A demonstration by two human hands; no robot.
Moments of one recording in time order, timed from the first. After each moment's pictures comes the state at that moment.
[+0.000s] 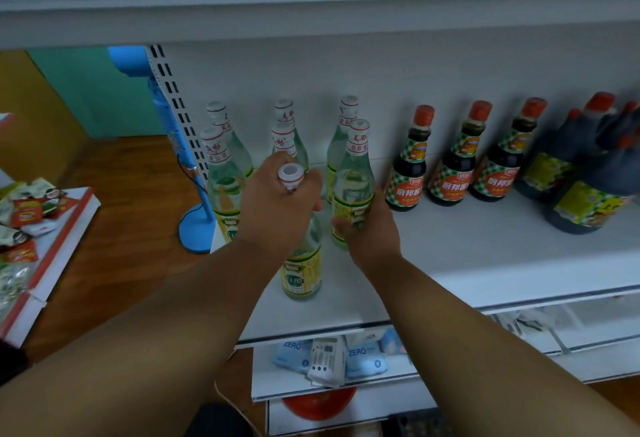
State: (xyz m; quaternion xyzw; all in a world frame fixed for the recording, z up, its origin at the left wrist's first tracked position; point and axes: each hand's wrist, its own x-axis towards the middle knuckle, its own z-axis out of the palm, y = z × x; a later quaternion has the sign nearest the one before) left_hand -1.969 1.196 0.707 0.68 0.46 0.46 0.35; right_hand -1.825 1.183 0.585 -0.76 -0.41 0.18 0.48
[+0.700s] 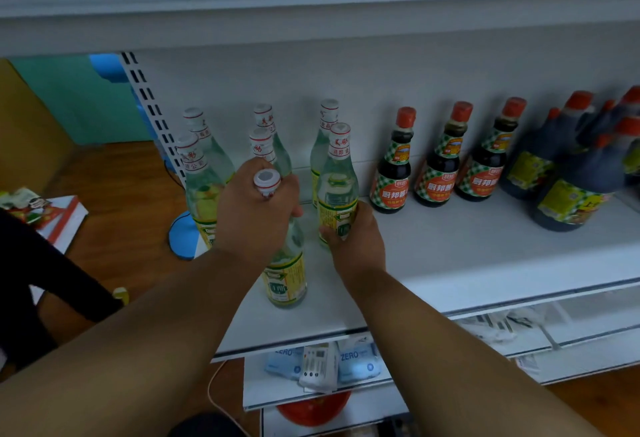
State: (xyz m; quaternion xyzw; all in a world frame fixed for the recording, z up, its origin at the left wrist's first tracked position) left_hand -1.965 1.199 0.705 0.68 0.47 0.45 0.34; right_hand -1.826 1.178 0.572 -0.77 -0.40 0.14 0.48
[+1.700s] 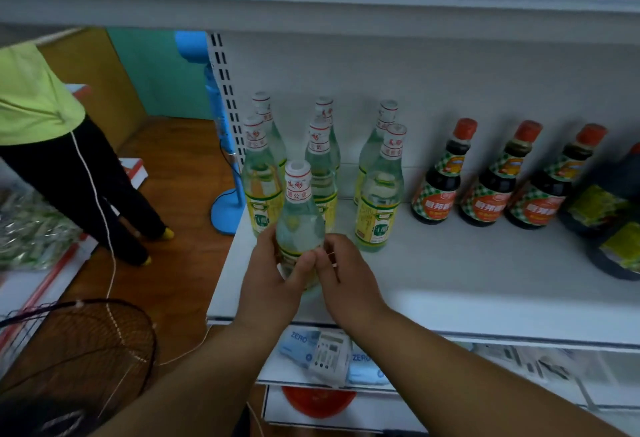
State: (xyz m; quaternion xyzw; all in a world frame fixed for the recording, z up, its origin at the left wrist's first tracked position) left_hand -2.017 1.153 0.603 0.64 0.48 0.46 0.39; right_hand -1.886 1.137 0.582 -0.64 -0.59 0.26 0.42
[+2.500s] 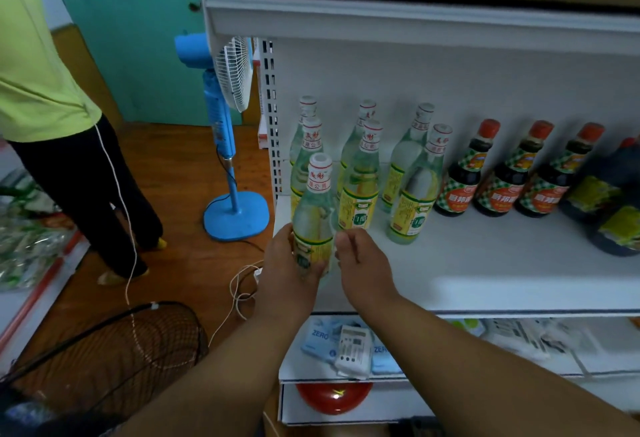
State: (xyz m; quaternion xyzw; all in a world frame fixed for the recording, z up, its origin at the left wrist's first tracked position) left_hand -2.090 1.193 0.565 0.68 0.50 0.41 0.36; right_hand -1.961 1.153 0.590 -0.72 -0.48 0.23 0.45
